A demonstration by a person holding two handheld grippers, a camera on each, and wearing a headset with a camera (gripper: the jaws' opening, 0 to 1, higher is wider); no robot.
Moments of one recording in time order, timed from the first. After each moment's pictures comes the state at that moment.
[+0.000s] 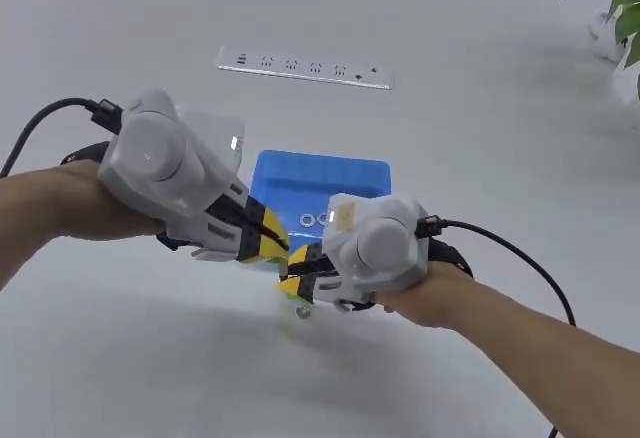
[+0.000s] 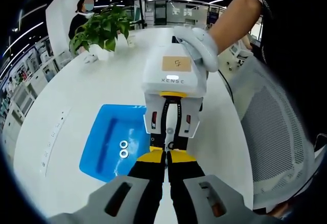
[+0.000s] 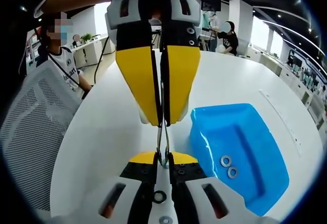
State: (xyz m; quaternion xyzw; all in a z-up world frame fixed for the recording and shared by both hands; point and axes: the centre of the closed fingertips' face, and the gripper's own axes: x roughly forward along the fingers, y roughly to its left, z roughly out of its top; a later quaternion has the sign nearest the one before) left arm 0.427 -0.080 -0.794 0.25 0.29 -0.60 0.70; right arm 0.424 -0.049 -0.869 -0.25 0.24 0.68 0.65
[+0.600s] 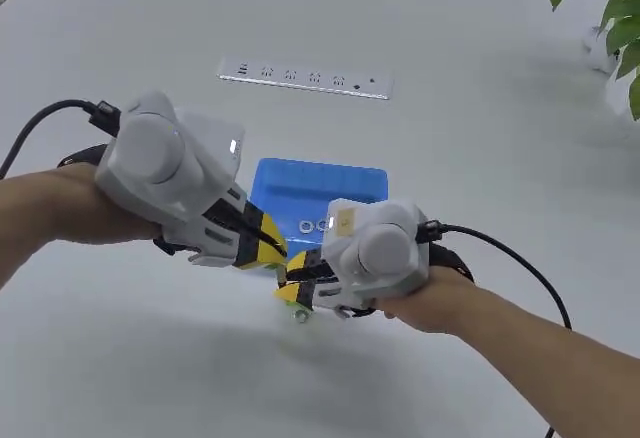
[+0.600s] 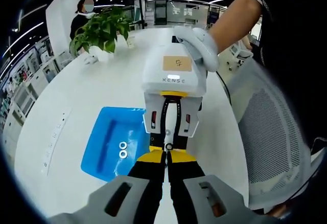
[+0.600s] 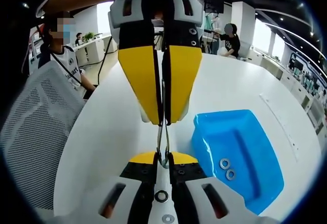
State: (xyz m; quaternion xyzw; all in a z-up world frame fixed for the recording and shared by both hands) left arm 0.422 -0.080 -0.782 0.26 0.29 -0.60 0.70; right arm 0.420 -0.049 -0.856 -0.26 0.23 0.68 0.64
